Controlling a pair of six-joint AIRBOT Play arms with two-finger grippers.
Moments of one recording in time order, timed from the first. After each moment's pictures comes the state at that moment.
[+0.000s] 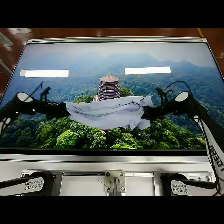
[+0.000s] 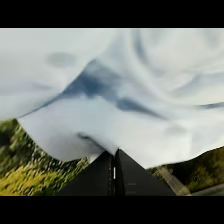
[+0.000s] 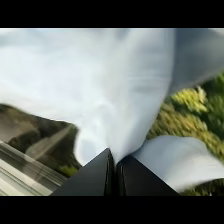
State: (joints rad) left arm 0.09 -1.34 0.98 0.93 -1.05 -1.38; right arm -0.01 -1.43 1.01 -0.86 1.14 1.21
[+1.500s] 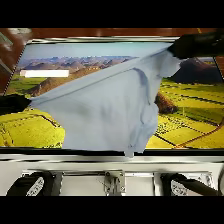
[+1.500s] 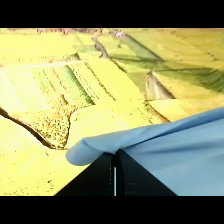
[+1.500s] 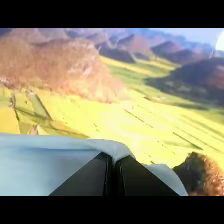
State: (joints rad) left arm 0.10 -0.76 1.09 1.37 -1.24 -1.56; right arm 0.00 -1.32 1.82 -1.15 1.27 1.28
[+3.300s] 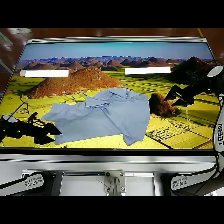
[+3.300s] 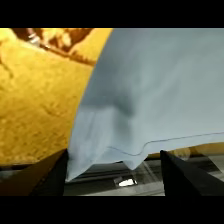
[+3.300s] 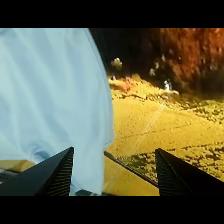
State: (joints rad) left arm 0.41 -1.33 0.63 0.99 -1.19 -1.32; right arm -0.27 -1.68 1.54 -1.10 1.51 1.45
